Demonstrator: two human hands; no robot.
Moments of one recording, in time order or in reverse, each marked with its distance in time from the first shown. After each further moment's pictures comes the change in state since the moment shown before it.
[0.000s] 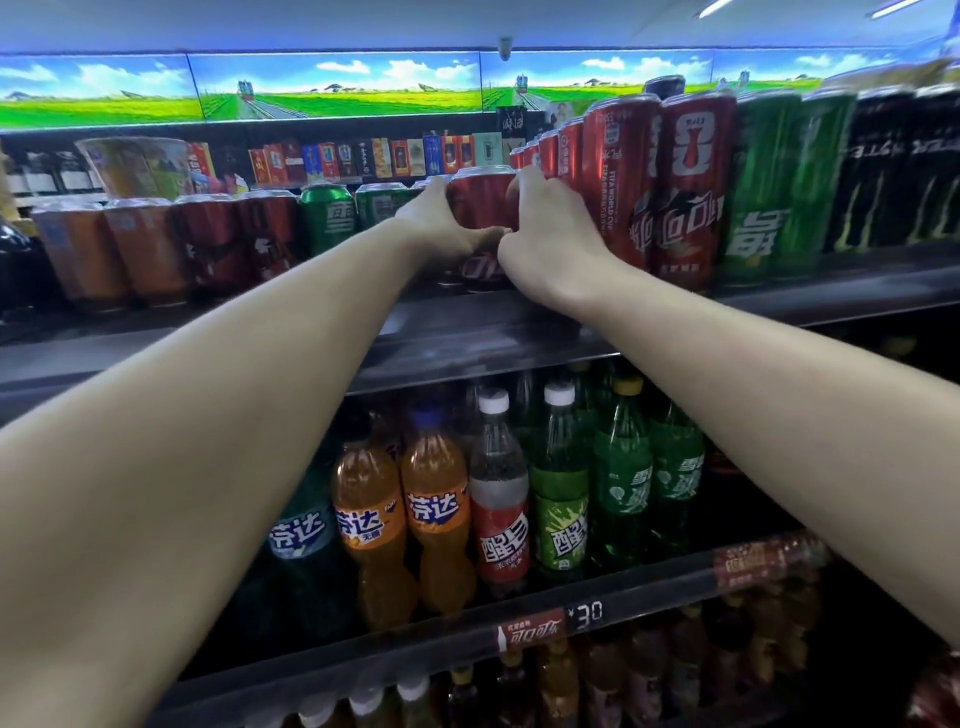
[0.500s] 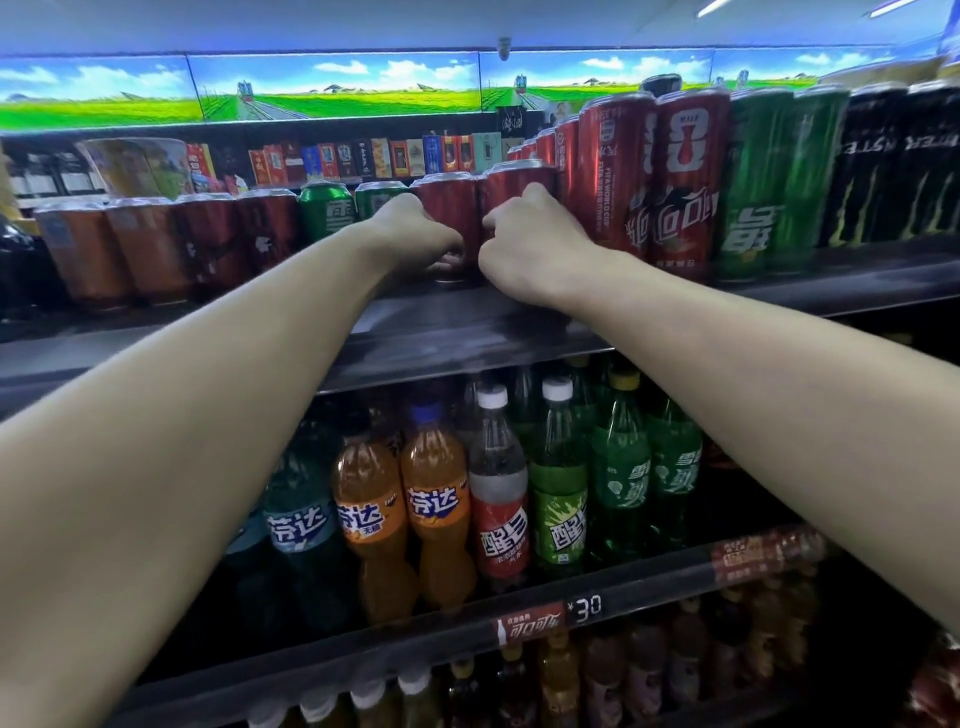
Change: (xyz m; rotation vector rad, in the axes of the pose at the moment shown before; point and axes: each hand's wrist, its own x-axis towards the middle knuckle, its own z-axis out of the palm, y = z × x) left_hand -0.010 -0.012 -0.010 -0.171 -0.051 -0.100; right_hand -0.005 -0.009 0.001 -0.167 -0.172 -0.017
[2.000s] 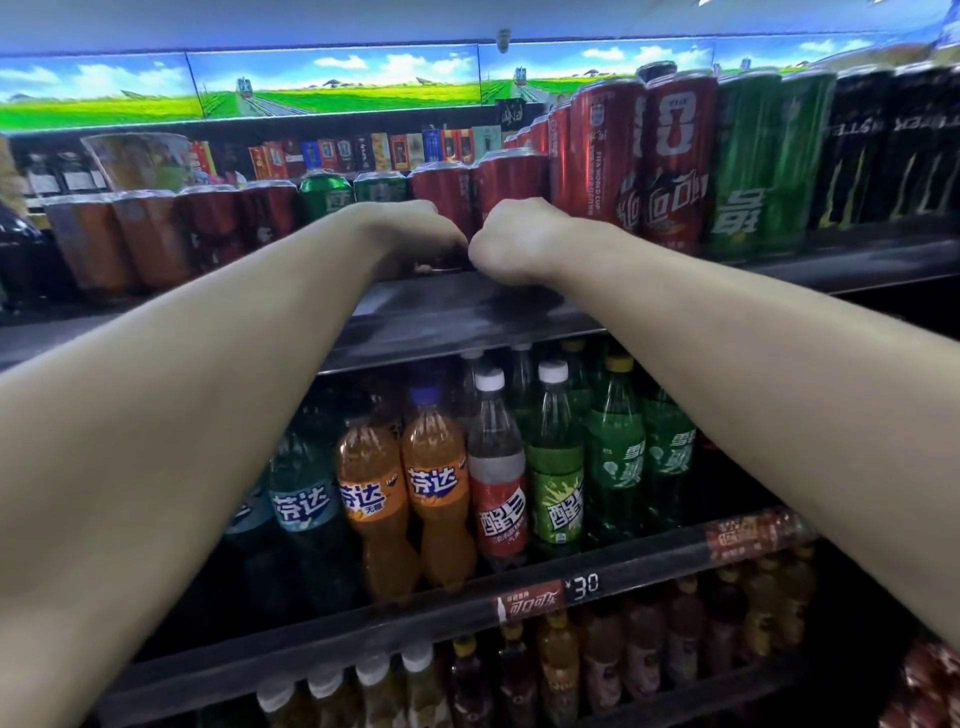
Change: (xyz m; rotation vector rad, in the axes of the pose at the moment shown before) left_hand -0.006 0.009 0.004 0.147 -0.169 -0.112; right_hand -0.009 -0.009 -0.009 0.026 -0.164 0.124
